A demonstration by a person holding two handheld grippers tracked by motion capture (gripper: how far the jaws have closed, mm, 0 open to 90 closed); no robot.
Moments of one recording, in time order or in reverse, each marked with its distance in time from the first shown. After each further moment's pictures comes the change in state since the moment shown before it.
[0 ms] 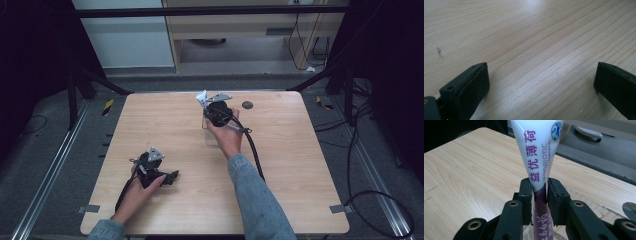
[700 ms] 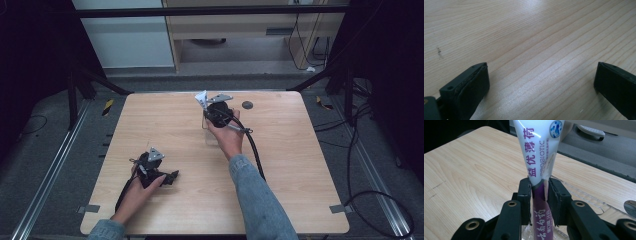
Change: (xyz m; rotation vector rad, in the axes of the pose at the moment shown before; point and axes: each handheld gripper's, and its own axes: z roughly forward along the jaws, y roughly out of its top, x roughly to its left) left arm 0.000 0.000 0.000 0.000 0.000 0.001; right arm 0.000 -0.001 -0.004 0.009 0.014 0.002
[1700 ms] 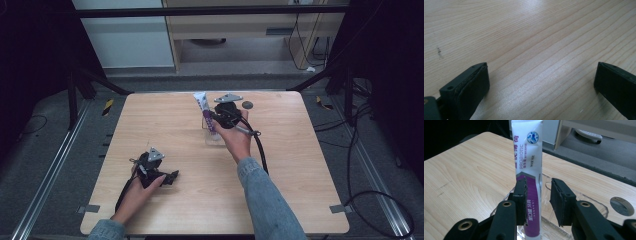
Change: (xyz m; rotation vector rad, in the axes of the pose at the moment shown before) left arm 0.000 0.000 0.000 0.000 0.000 0.000; right arm -0.010 -0.001 -0.031 -0.031 0.003 0.011
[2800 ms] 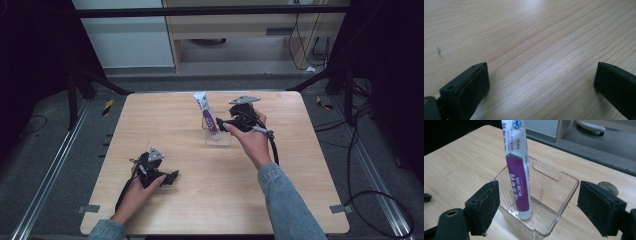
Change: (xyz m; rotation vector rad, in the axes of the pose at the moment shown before) left arm 0.000 0.000 0.000 0.000 0.000 0.000; right arm -0.026 -0.011 -0.037 0.046 0.027 0.018
